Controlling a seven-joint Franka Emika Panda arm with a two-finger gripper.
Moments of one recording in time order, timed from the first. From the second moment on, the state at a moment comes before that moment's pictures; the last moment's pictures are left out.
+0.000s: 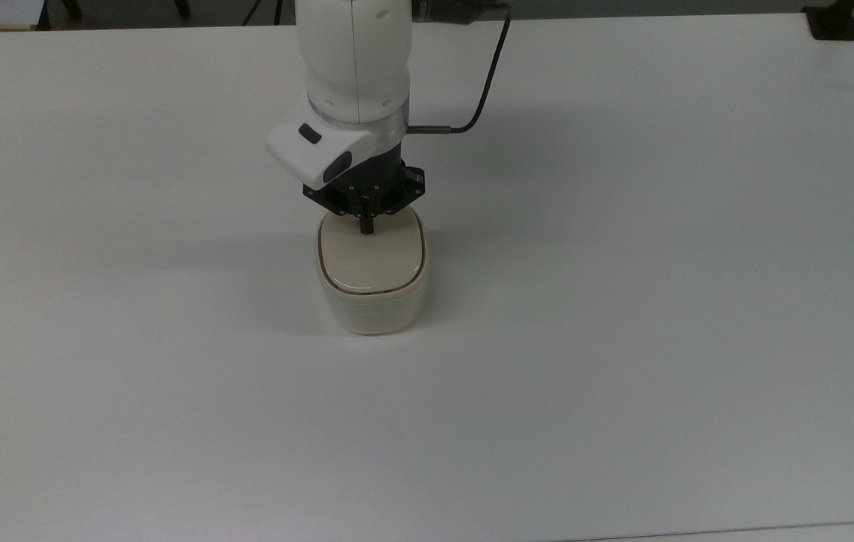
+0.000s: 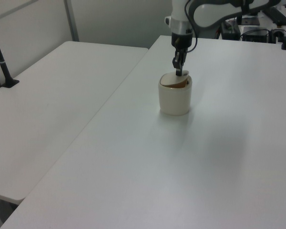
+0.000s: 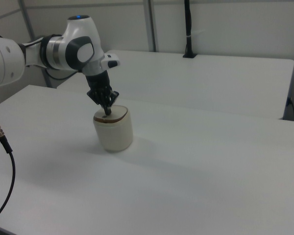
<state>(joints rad) 0.18 0.37 -0.10 -1.51 -0.01 1.94 0.02</state>
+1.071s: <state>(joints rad) 0.19 0.36 -0.10 -1.52 -0.04 1.88 0.04</state>
